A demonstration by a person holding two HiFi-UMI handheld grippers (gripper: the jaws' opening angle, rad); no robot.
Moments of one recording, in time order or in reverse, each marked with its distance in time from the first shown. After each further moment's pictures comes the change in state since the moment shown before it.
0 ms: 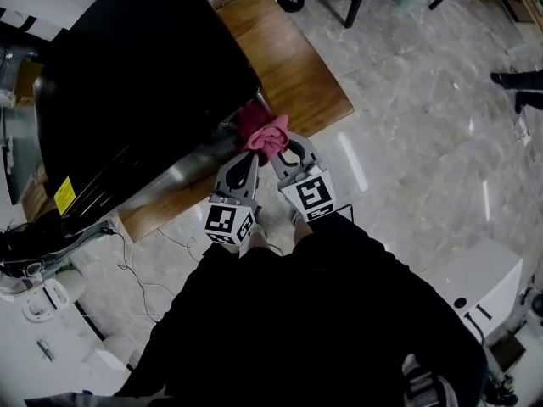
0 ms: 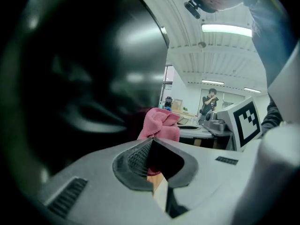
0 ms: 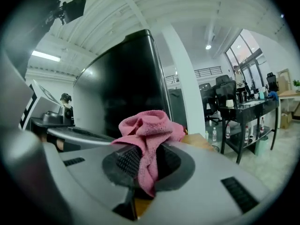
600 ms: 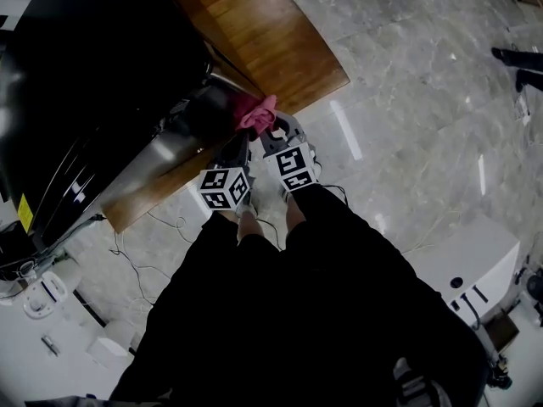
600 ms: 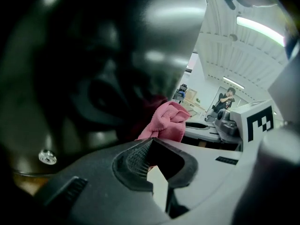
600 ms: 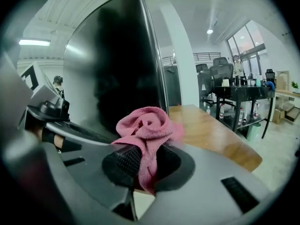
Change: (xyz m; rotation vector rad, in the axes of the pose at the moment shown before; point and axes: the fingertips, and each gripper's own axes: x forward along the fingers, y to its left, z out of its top) left arm 0.041 0.042 -0.154 -0.263 0.241 0.086; right arm 0.035 -0.017 -0.153 0.003 0.245 -0.056
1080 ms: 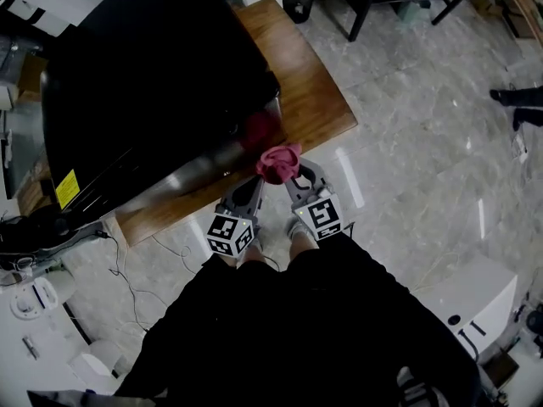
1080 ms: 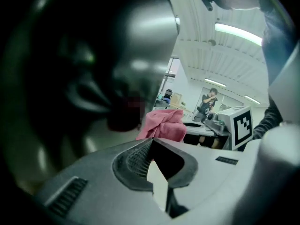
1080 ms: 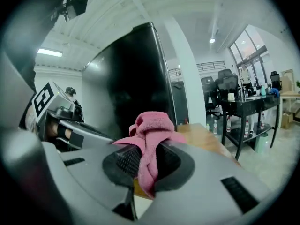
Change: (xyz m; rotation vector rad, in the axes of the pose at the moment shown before) left arm -0.069 -0.063 0.039 0.142 -0.083 -0.136; right arm -0.088 0.013 0.054 -0.036 -0.149 0.083
